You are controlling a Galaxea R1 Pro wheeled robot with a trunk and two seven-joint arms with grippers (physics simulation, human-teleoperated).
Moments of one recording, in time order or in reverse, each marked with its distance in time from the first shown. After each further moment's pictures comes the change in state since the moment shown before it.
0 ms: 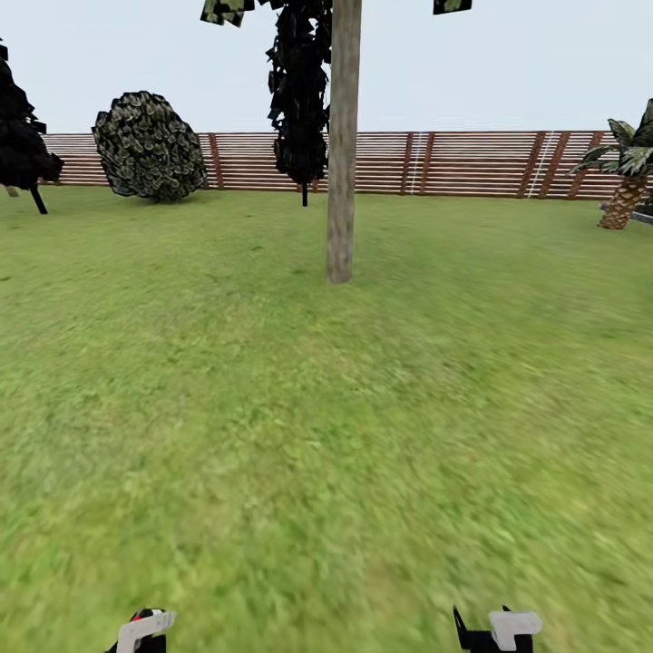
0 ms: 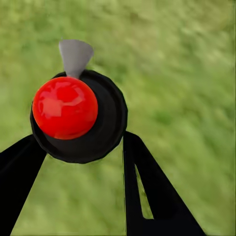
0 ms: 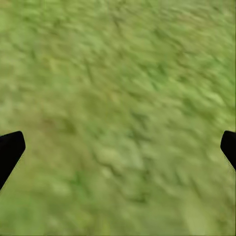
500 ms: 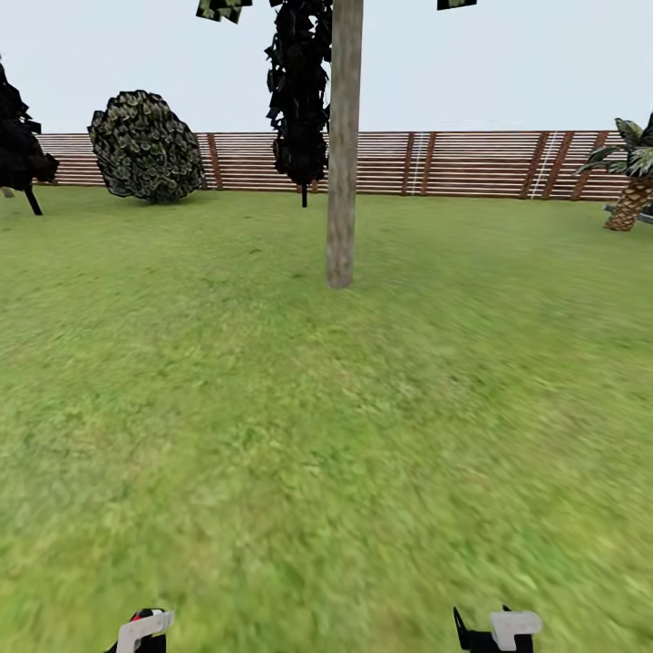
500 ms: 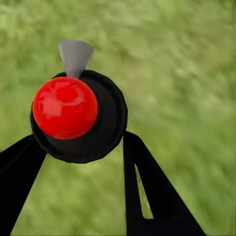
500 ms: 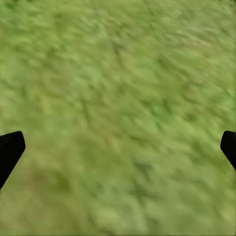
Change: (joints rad) left arm 0.000 0.000 0.000 0.000 0.000 0.000 0.000; right arm 0.000 0.000 0.000 0.000 0.000 0.000 0.000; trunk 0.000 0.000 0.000
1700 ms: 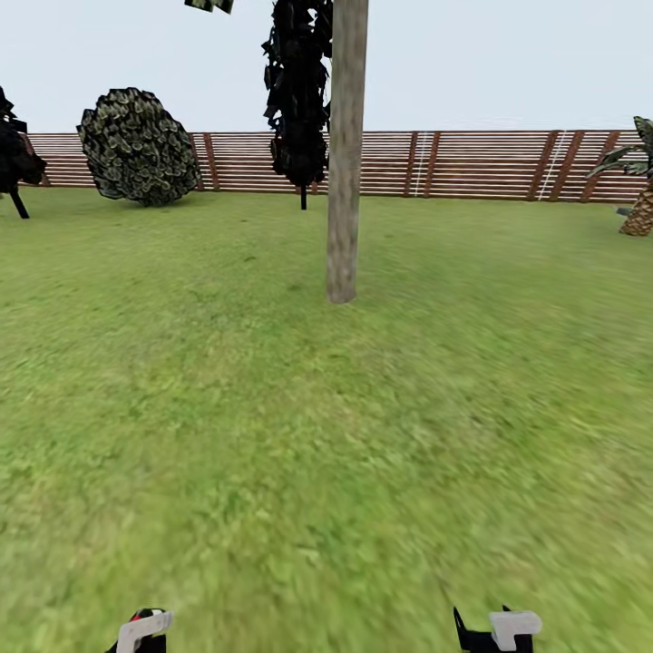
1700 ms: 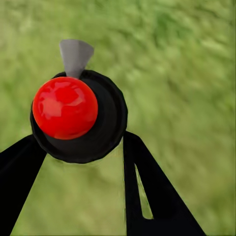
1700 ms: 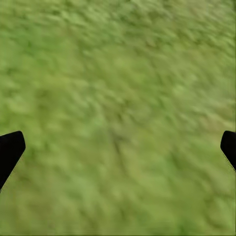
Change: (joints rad) left arm 0.000 0.000 0.000 0.000 0.000 0.000 0.000; right arm 0.000 0.000 0.000 0.001 0.000 0.000 0.000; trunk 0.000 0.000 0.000
